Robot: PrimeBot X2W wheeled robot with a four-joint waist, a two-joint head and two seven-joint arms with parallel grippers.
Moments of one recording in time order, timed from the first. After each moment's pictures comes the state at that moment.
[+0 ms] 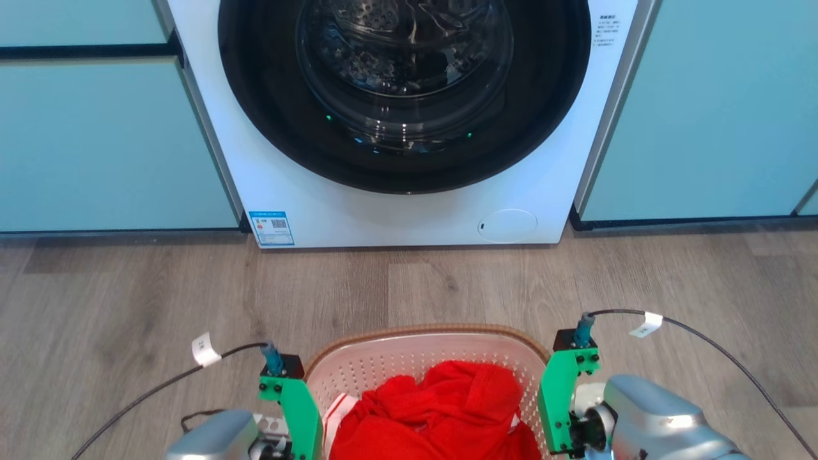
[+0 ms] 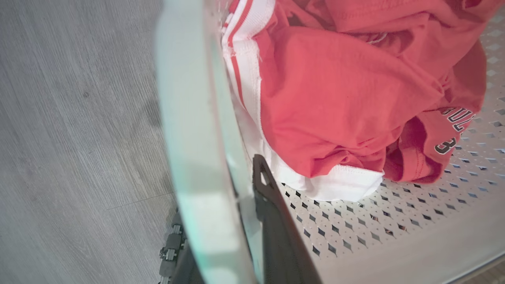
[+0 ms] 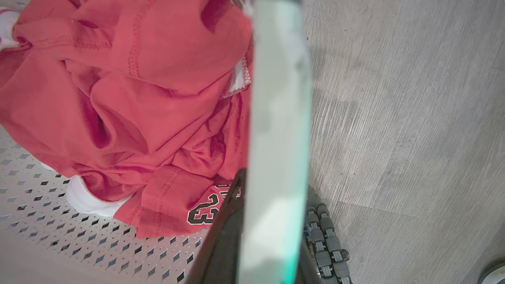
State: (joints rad) left arm -0.53 0.13 -1.25 1.09 -1.21 -0.12 0.46; right arm -0.61 -0.07 1.08 1.19 1.13 0.13 0.52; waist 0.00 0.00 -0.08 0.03
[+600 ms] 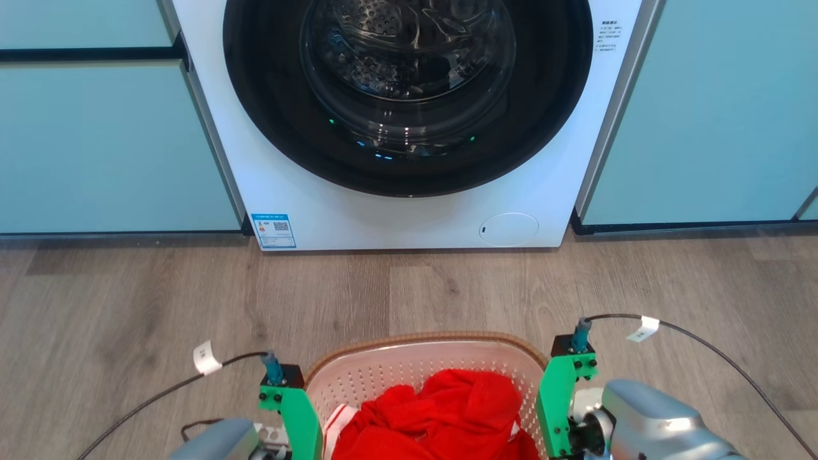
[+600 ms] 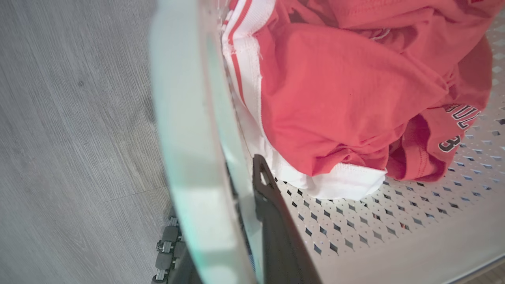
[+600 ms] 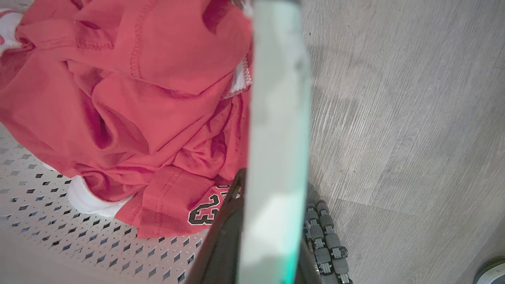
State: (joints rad) left arm -0.51 0.13 -1.28 1.09 -1.23 -0.11 0.47; right arm -0.61 -0.07 1.14 1.19 1.18 0.13 0.52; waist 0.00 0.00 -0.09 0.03
